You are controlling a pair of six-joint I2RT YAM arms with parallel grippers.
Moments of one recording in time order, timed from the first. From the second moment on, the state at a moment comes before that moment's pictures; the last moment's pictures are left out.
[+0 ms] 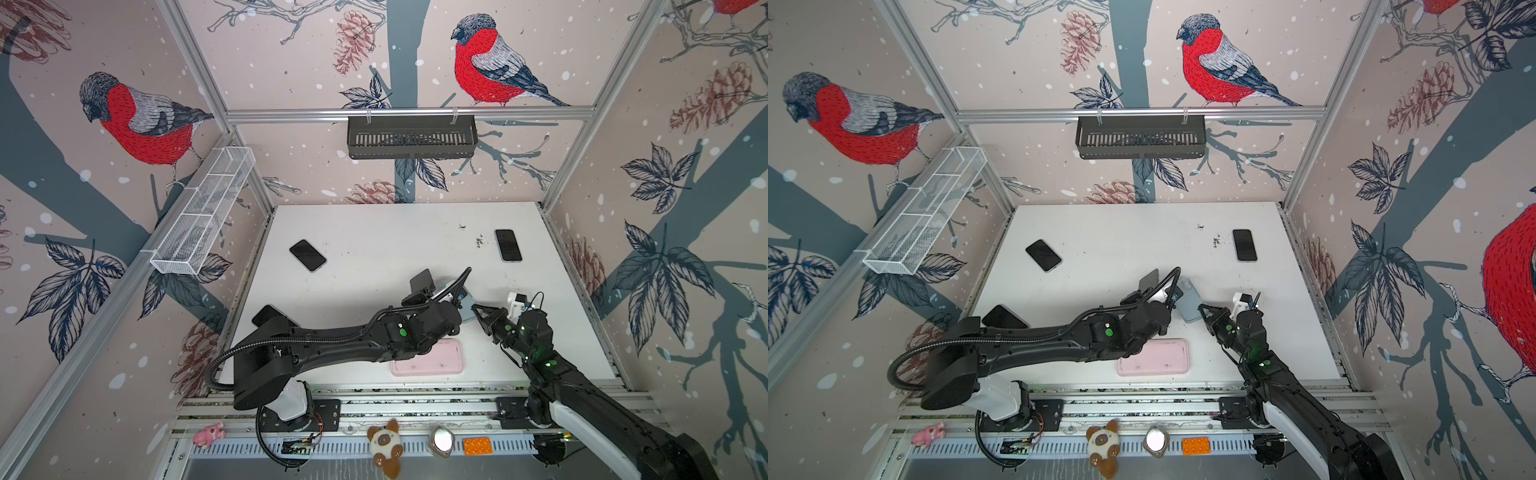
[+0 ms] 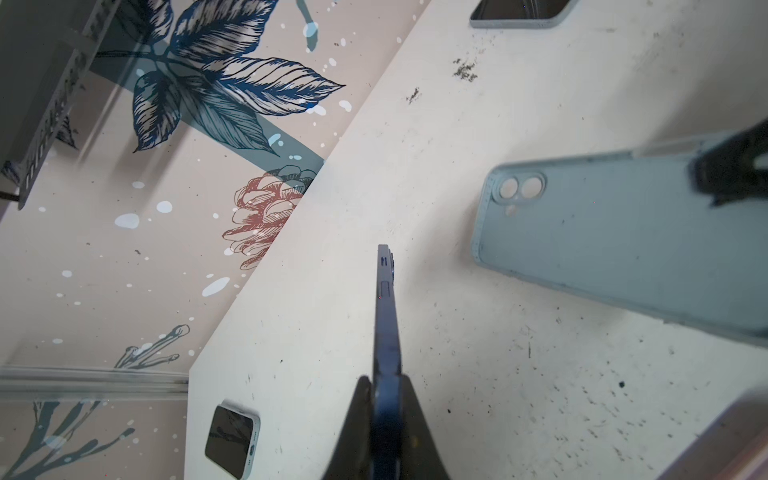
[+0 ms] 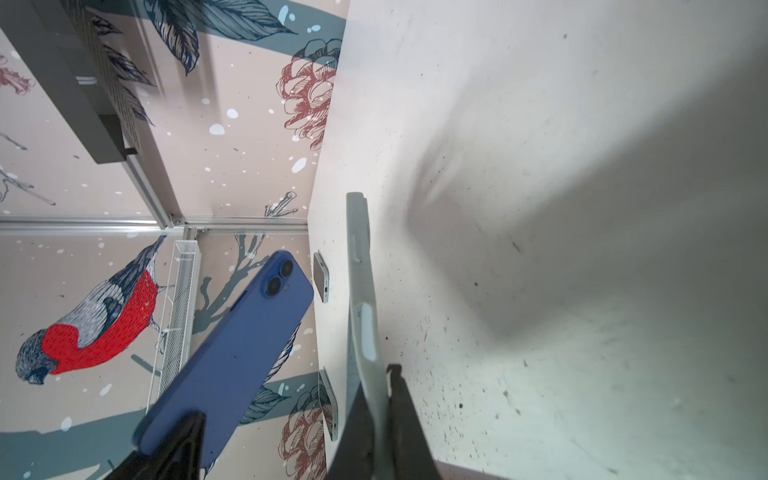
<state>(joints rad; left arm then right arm) -1.24 1.56 1.01 -0.14 -0.83 0.26 0.37 0.72 0.05 0.34 -0.25 1.32</state>
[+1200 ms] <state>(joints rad) -1.17 1.78 0.86 0.17 -0.74 0.73 0.56 1.29 0.16 0.65 0.02 1.57</state>
